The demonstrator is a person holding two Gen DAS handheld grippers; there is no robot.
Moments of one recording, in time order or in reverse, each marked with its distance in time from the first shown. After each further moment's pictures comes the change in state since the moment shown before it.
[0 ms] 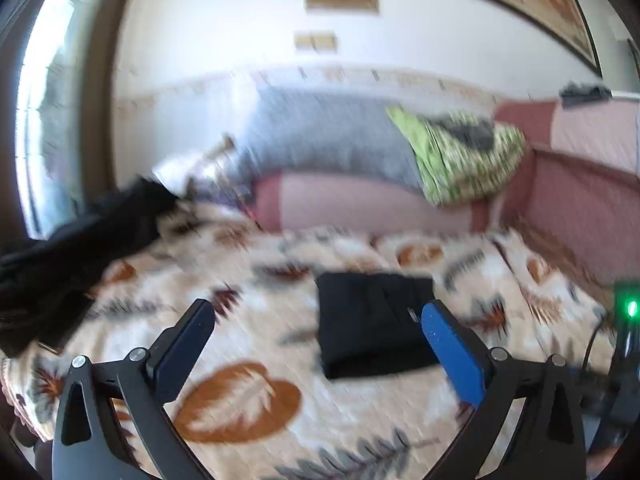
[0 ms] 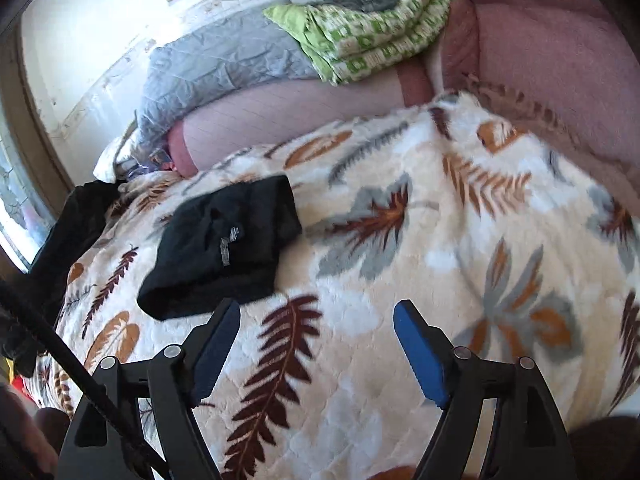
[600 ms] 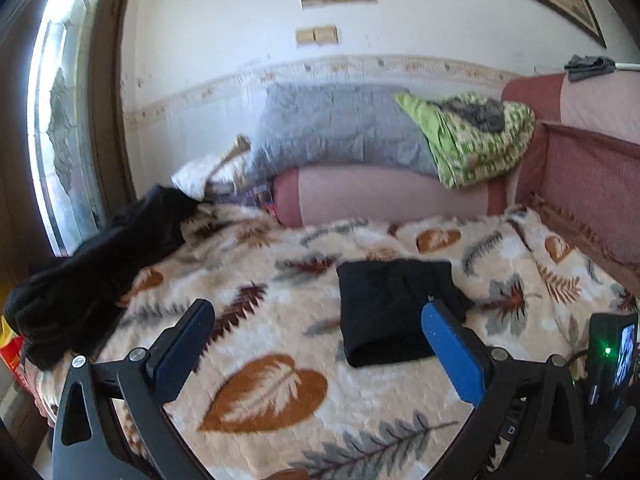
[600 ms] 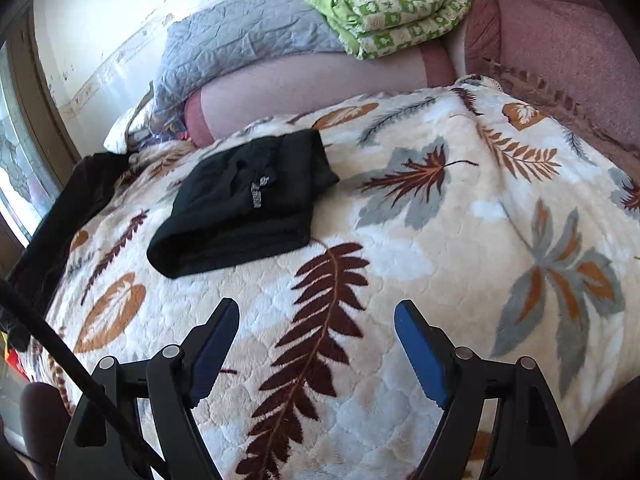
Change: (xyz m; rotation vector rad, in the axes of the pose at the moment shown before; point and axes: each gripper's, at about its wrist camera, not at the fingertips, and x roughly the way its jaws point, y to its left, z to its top) left arm -0.001 -0.012 0.002 0.079 0.114 0.055; right arm 0.020 0.031 -0.036 -0.069 0.040 0.020
